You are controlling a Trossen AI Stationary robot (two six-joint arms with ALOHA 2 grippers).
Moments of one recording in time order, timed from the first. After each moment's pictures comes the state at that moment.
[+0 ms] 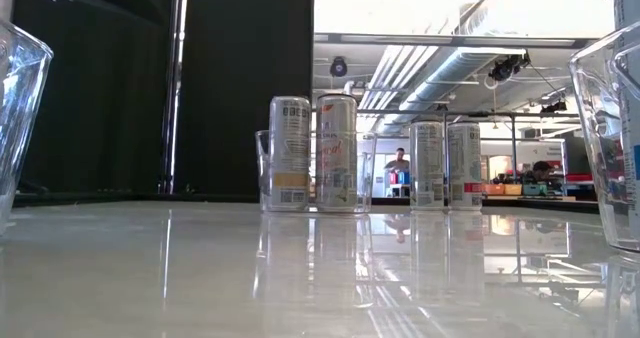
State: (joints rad) left arm -0.76 1.60 1.22 -1.02 -1.05 -1.44; right arm 0.85 0.96 1.04 -0.22 0.80 0.16
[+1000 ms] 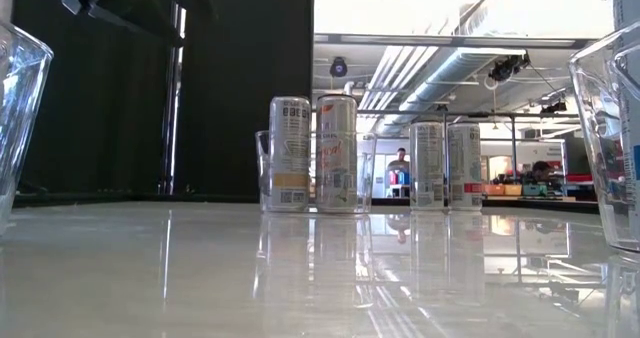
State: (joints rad) left arm -0.67 1.60 1.22 -1.02 -0.99 -1.40; right arm 1.40 1.33 1.01 -0.23 1.22 0.78
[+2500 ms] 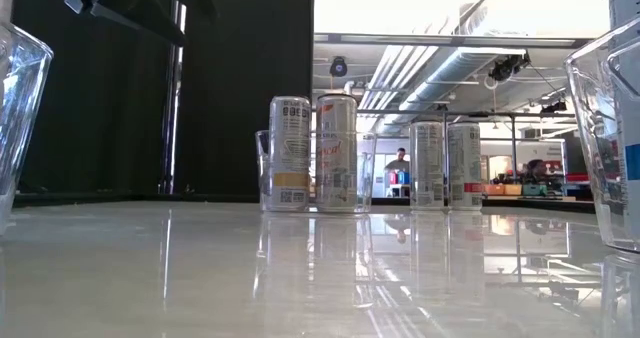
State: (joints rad) left arm -0.67 1.60 1.22 -0.99 -0.98 -1.37; right arm 1.27 1.29 0.99 -0.42 0.98 0.78
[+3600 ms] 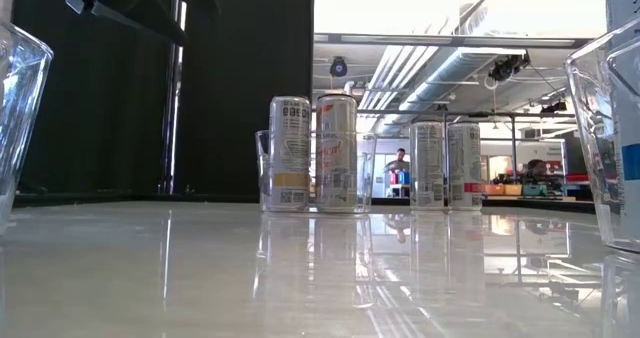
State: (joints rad) left arm -0.67 1.60 1.22 -0.97 -0.98 -1.36; right arm 1.23 1.50 0.98 -0.49 0.94 1.01
